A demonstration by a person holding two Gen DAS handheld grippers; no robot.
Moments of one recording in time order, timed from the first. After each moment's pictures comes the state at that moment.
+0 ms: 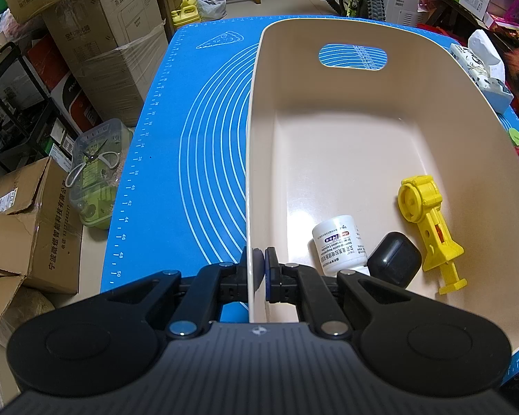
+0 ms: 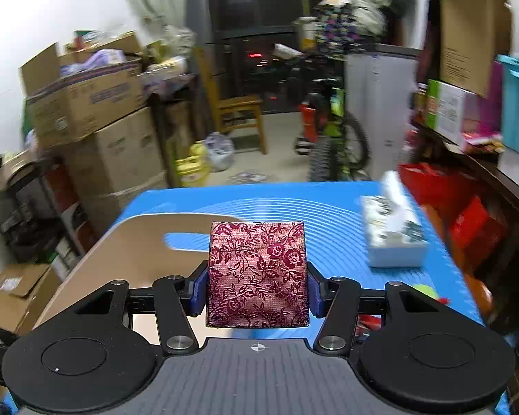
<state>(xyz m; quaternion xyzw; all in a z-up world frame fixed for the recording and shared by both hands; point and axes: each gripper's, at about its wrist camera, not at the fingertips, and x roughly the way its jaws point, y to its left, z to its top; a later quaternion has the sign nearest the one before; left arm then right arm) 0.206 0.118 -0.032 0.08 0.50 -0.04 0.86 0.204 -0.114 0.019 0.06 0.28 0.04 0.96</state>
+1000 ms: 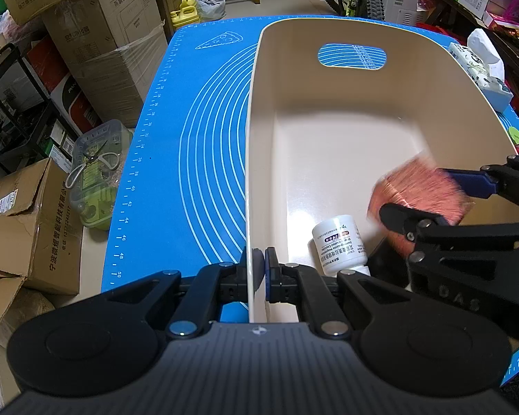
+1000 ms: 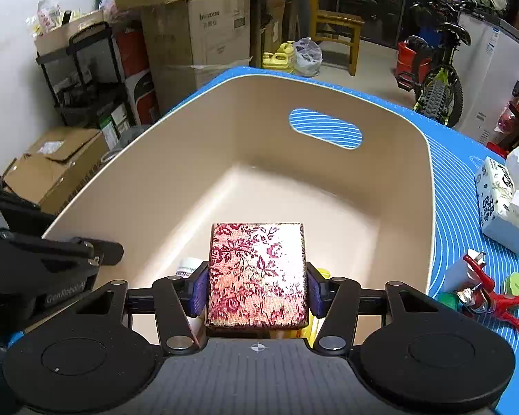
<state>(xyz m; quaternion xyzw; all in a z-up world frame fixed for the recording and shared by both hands) 0.206 0.119 -0.032 0.08 0.50 -0.04 0.86 0.225 -0.008 -0.033 -0.05 0.43 0.15 0.89</state>
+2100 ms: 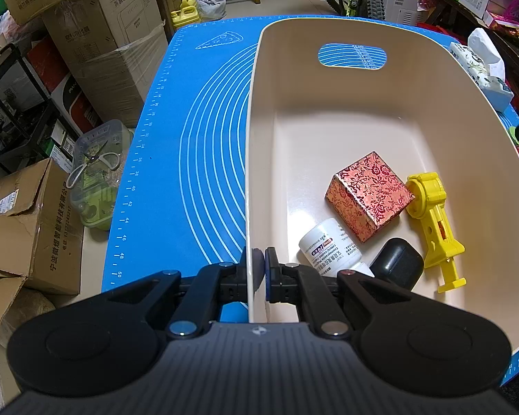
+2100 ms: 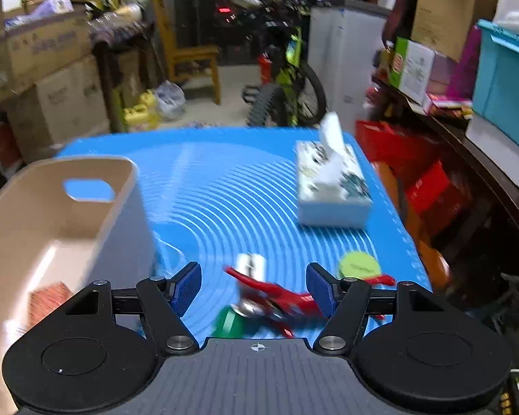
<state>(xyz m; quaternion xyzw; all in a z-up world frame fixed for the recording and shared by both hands) 0.206 0.119 -0.031 0.08 0.50 -0.04 0.86 0.238 -0.195 -0.039 0.03 0.38 -0.05 0.92</state>
